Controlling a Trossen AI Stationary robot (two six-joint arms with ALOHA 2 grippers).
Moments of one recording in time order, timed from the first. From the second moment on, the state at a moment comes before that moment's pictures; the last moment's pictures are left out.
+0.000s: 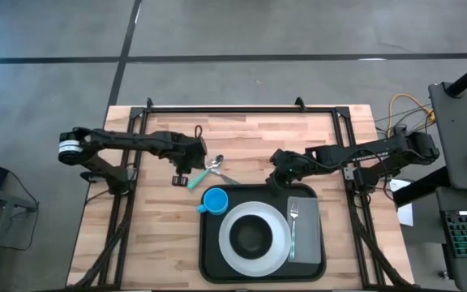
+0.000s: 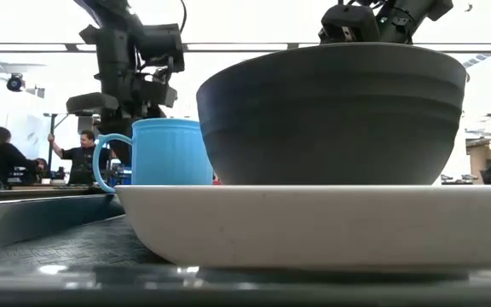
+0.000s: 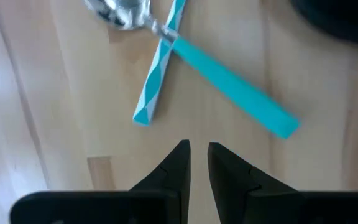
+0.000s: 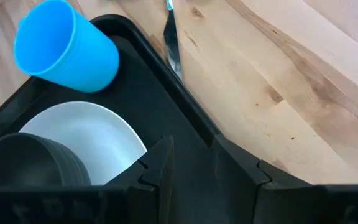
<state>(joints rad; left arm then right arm) 0.22 1.44 0.94 -0.84 -0.07 0.36 0.04 1.36 0.91 -0.47 0.08 0.74</state>
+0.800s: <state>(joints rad) 0.30 1.57 0.91 -0.55 -0.04 0.64 0.04 1.36 0.88 -0.47 0.07 0.79</state>
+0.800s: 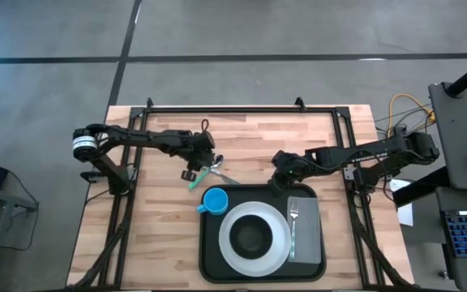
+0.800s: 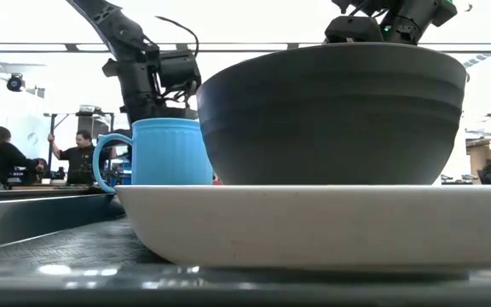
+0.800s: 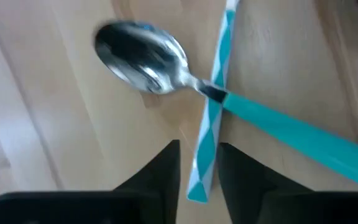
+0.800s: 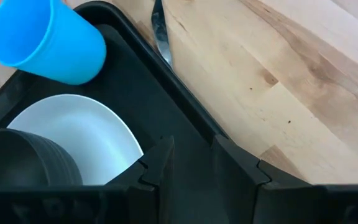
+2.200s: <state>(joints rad) 0.32 1.73 0.98 -0.66 -0.06 0.64 0.04 1.36 0.86 -0.47 0.08 0.81</state>
